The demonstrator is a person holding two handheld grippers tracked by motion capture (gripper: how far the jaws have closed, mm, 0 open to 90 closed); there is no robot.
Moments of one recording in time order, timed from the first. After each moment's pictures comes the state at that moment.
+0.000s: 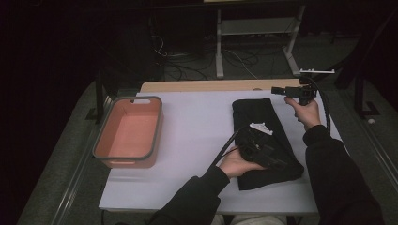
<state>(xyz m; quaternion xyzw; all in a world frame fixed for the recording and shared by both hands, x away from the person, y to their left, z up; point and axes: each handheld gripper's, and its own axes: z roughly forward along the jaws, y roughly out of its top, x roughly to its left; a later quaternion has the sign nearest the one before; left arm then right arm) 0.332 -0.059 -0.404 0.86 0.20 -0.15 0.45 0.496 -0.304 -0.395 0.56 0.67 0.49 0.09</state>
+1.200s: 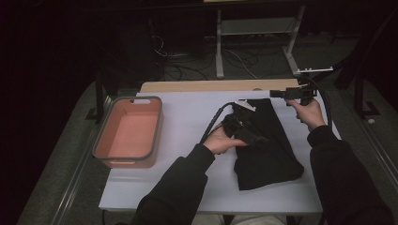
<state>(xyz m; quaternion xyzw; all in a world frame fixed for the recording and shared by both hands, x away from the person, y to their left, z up) 0.384 -0.019 -0.367 0.87 0.23 -0.08 0.43 0.484 -0.295 -0.380 0.52 0.71 0.47 0.07</state>
